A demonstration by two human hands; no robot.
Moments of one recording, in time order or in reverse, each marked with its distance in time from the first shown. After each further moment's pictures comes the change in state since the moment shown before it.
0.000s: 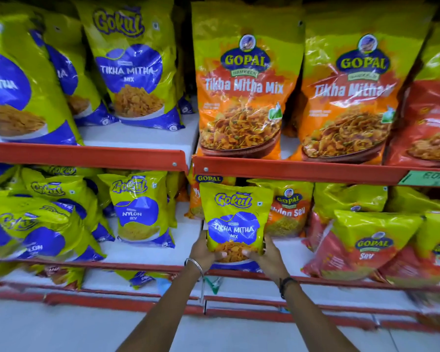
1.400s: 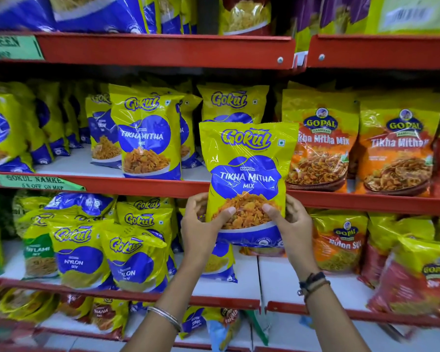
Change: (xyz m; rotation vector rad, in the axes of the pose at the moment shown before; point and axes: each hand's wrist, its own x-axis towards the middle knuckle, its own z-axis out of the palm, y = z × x) left_hand -0.101 0.132 -0.240 -0.359 0.406 0.604; right_hand -0.078 -0.256 0.149 0.365 0.283 -0.549
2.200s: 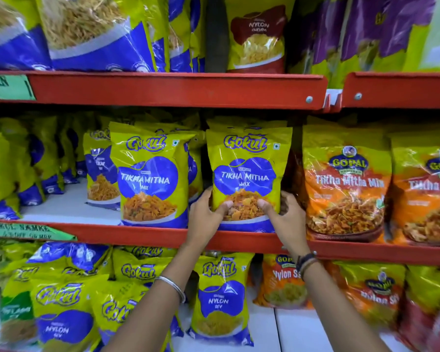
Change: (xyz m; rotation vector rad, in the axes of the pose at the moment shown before) left_hand 0.172 -0.027 0.019 0.406 -0.142 0.235; right_hand 0.142 0.030 0.059 -0.410 0.043 -0.086
